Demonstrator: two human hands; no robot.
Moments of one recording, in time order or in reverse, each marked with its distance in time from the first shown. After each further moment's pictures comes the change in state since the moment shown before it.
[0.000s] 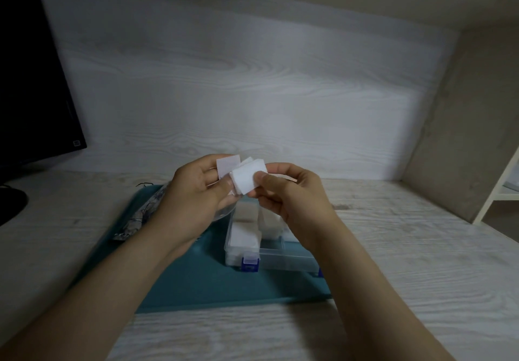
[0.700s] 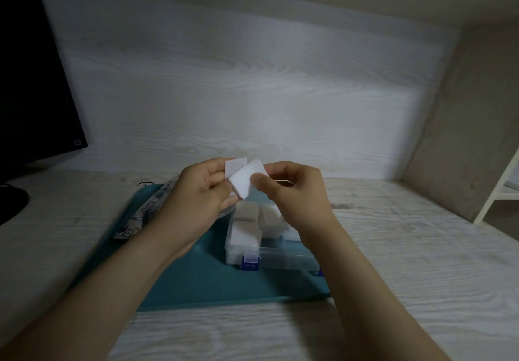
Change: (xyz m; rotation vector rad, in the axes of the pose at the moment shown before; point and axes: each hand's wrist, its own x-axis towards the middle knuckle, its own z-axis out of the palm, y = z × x) left_hand -0.002 0.001 0.002 0.059 -0.063 -0.006; right_hand 0.003 0.004 -0.001 -0.347 0.085 -0.205
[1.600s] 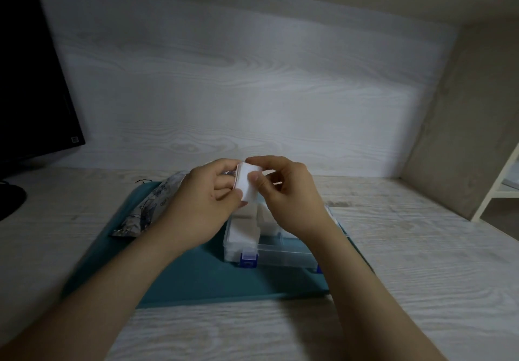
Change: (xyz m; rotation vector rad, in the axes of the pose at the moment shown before) left_hand -0.003 -0.008 -0.002 0.221 -0.063 0.099; right_hand 0.007 0.012 -0.001 -0.308 -0.090 -0.286
